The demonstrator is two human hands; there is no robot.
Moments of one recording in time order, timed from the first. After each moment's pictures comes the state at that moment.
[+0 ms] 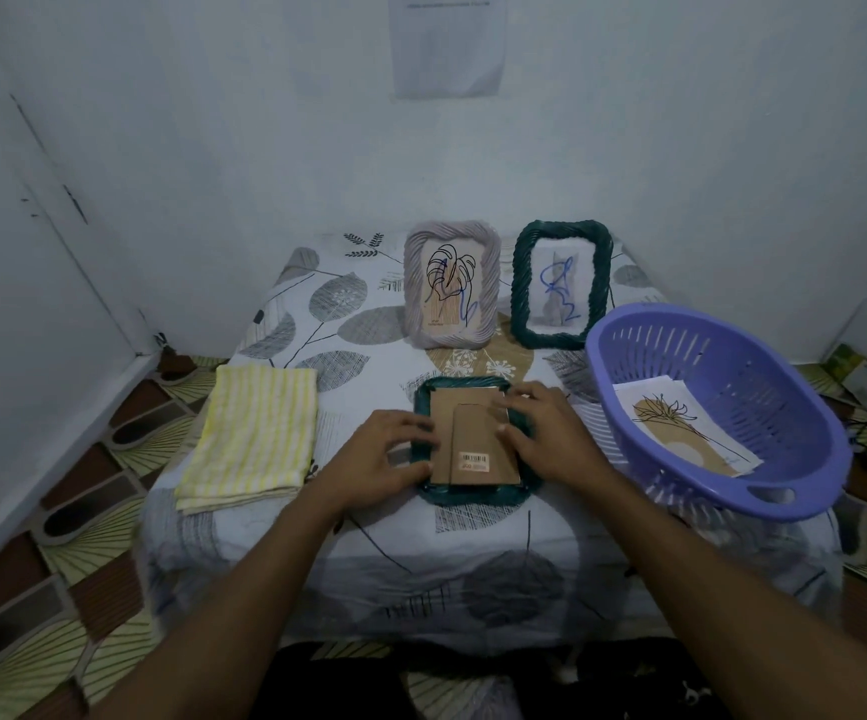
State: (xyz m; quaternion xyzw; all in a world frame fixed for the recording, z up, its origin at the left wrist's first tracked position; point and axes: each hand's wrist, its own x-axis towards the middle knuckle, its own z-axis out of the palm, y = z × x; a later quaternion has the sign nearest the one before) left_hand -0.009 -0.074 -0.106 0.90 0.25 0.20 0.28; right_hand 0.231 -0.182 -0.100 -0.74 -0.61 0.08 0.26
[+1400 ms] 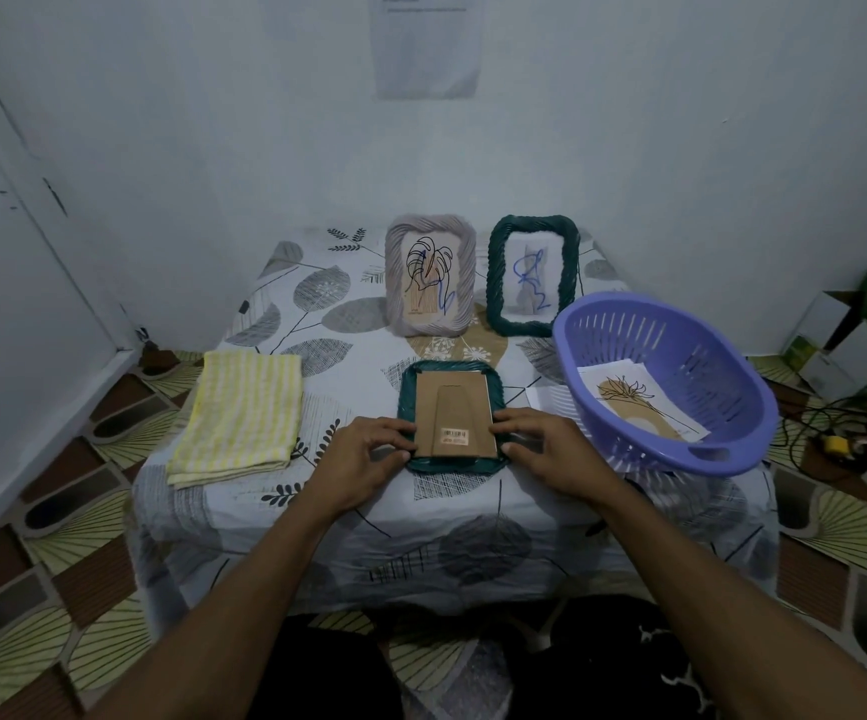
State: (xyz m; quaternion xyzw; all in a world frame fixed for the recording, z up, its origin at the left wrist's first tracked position) left_hand -0.013 -0.107 -0.115 0.86 0.28 0.28 0.32; right_hand 0.234 -0.240 -0.101 -0.69 -0.61 0.20 0.33
